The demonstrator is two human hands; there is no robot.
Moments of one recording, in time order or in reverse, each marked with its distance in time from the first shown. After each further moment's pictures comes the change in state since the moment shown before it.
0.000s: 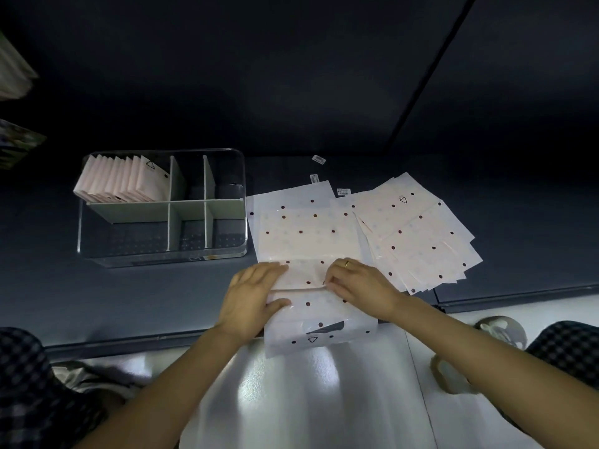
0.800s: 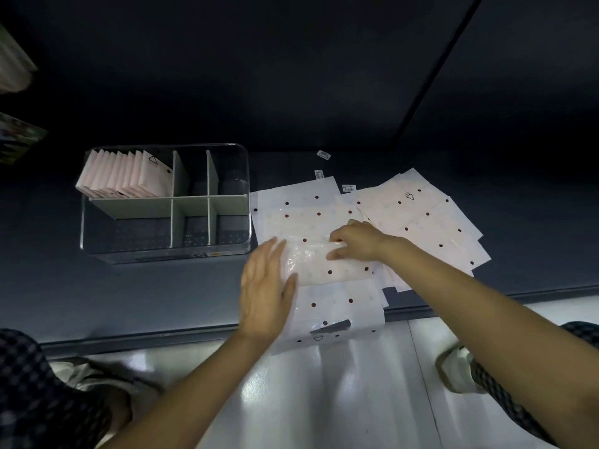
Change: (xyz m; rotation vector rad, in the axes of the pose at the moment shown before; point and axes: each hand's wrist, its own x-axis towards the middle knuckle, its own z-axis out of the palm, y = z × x) left_hand 0.002 0.038 0.002 -0.145 0.342 -0.124; right_hand 0.074 0.029 -0.030 0.005 -0.363 0.250
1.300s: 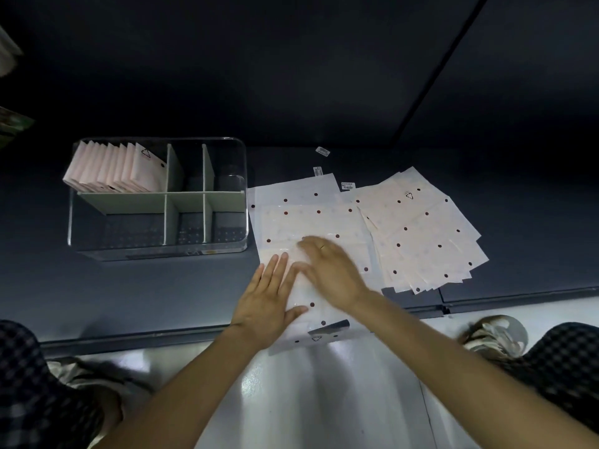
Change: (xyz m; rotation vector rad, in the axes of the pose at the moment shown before) left_hand -0.005 -0.033 0.027 0.580 -0.556 0.247; right_hand -0.015 -0.057 0.064 0.028 0.469 -0.092
